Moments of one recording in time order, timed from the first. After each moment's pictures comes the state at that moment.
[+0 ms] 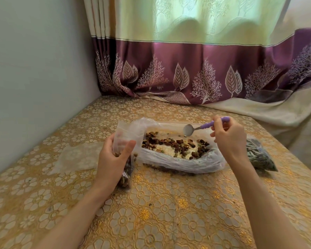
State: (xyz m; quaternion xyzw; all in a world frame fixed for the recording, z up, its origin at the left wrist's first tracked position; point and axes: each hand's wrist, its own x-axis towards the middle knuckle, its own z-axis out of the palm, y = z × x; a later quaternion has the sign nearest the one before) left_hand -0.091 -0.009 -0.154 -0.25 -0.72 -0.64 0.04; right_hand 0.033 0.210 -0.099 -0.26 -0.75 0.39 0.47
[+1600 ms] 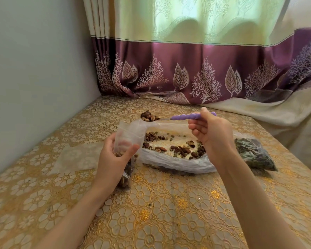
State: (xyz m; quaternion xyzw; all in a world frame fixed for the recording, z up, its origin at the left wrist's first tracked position) left_hand -0.090 -0.010 -0.153 -0.25 -0.73 -0.63 0.03; right_hand 0.025 0.165 -0.067 -0.20 -0.55 0.72 0.38
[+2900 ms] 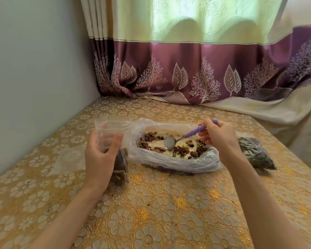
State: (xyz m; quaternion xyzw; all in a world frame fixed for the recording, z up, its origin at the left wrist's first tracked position) left_hand -0.090 -0.020 -0.138 -0.24 -0.67 -0.70 0.09; right_hand 0.030 0.195 -0.084 -0.28 -0.68 0.57 0.36
